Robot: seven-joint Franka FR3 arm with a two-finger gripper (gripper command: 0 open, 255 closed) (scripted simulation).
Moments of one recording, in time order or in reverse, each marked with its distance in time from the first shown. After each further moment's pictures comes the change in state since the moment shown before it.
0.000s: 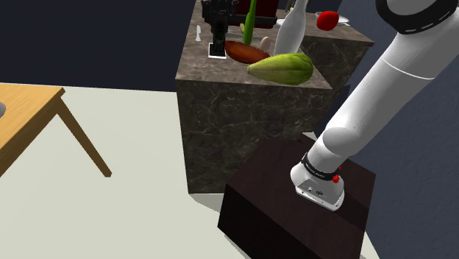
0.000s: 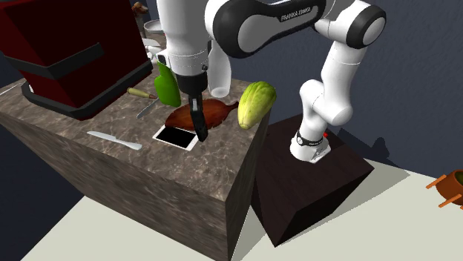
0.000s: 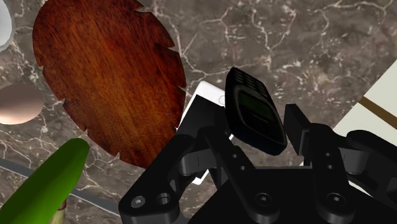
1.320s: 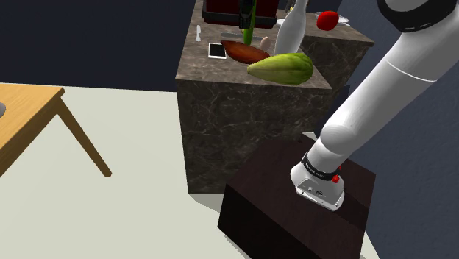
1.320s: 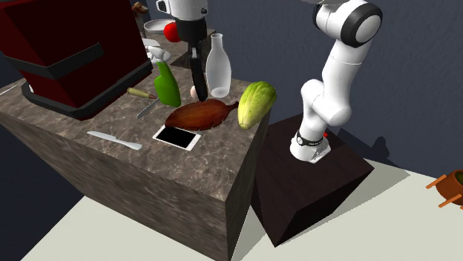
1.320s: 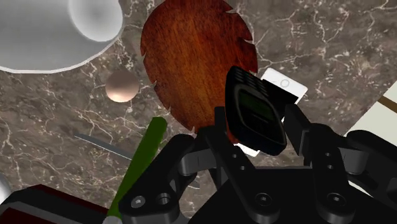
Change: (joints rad) arm -0.087 -0.032 -0.093 0.188 -0.005 -0.219 -0.179
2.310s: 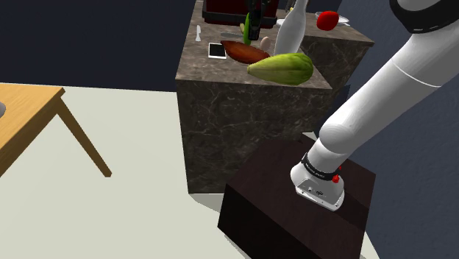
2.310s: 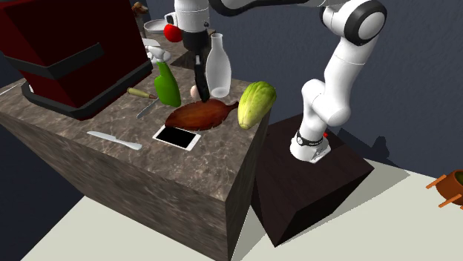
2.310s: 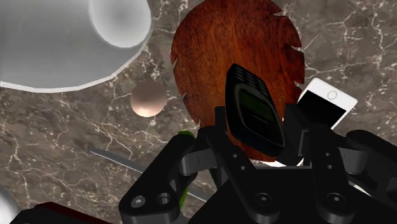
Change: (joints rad) arm -0.045 -0.072 -0.054 -0.200 -0.009 0.128 -0.100
